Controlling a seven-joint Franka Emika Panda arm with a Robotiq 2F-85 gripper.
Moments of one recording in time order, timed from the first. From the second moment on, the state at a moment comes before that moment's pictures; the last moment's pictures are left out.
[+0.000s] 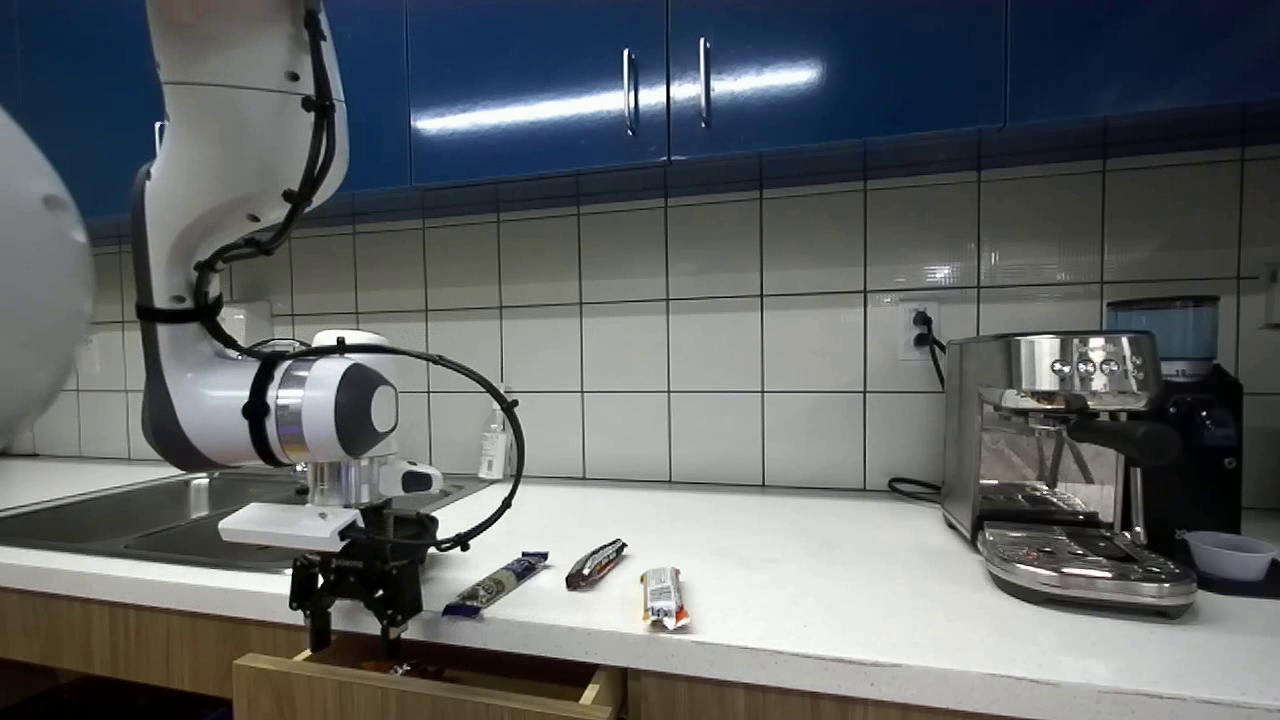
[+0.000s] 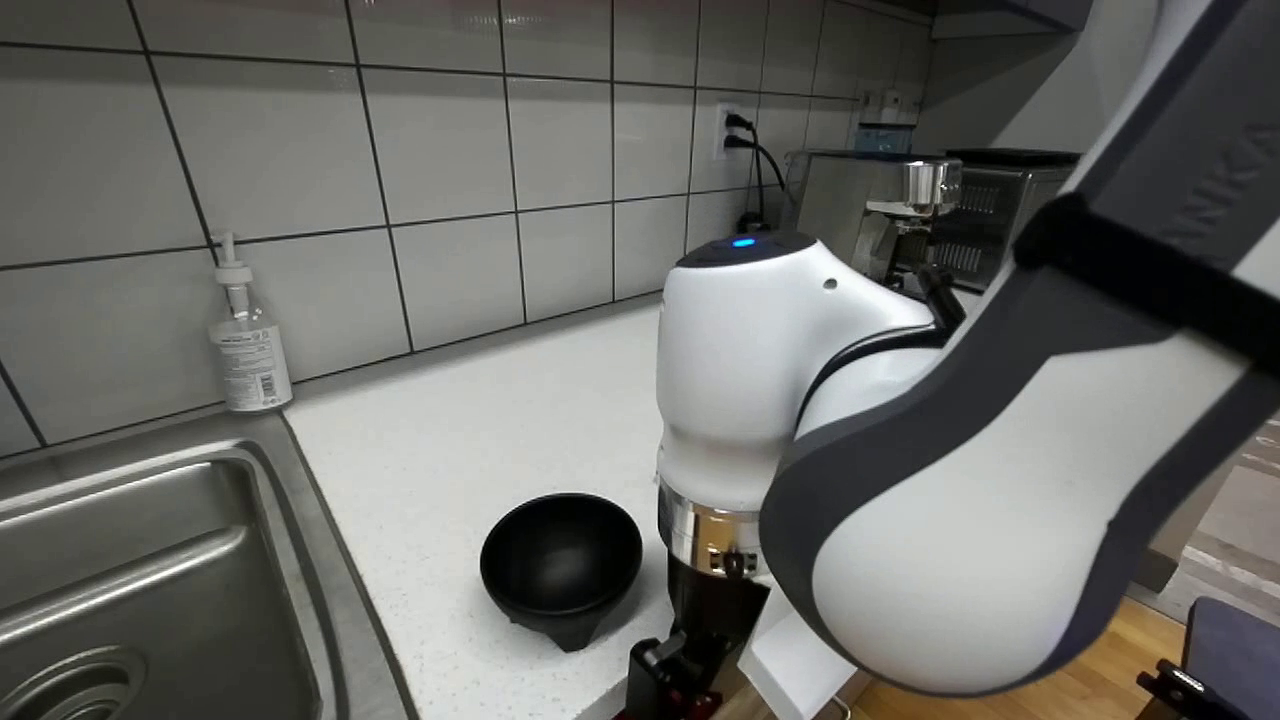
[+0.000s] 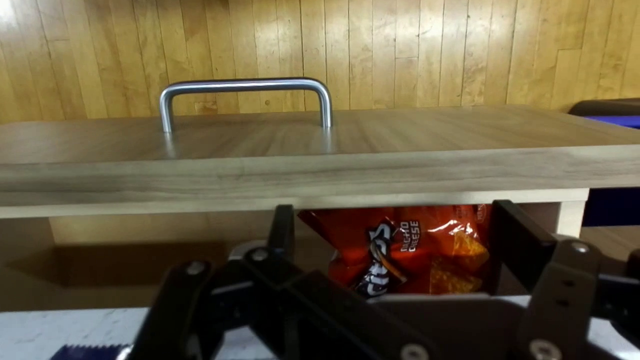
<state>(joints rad) 0.25 0.37 0.08 -2.42 -0.08 2.75 0.40</state>
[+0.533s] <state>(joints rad) 0.28 0.39 0.06 -2.48 -0.08 2.88 0.40</state>
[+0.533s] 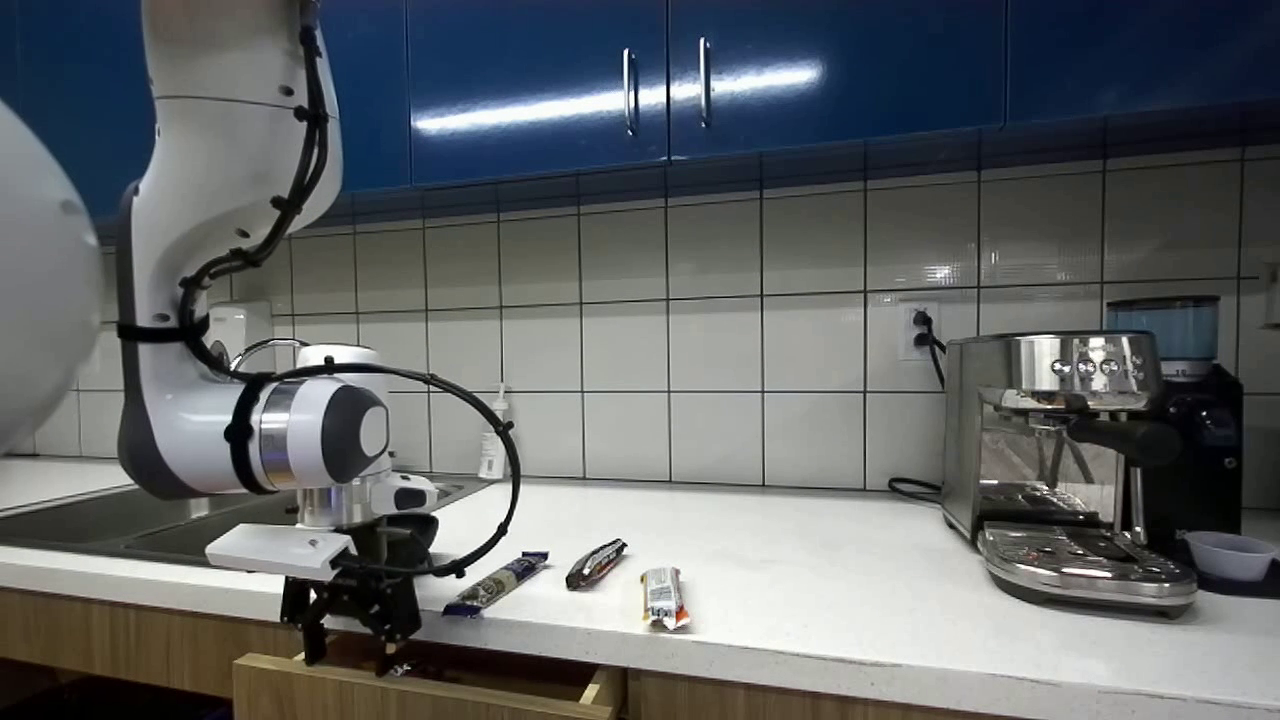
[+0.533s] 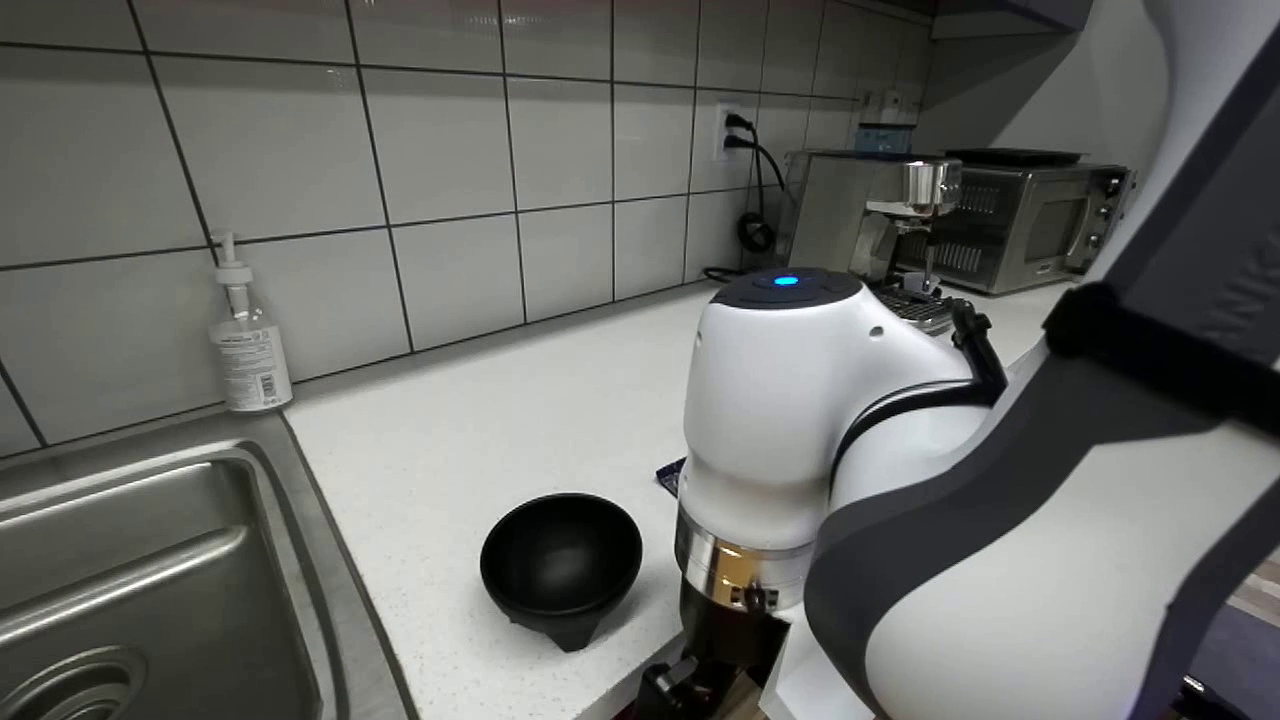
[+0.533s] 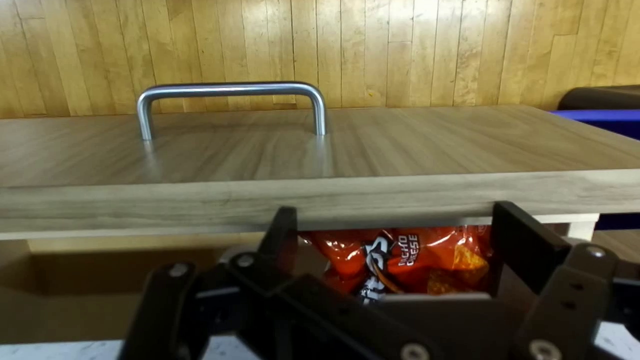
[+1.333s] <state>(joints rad) 0.30 0.43 0.00 -2.48 -0.07 2.99 0.38</state>
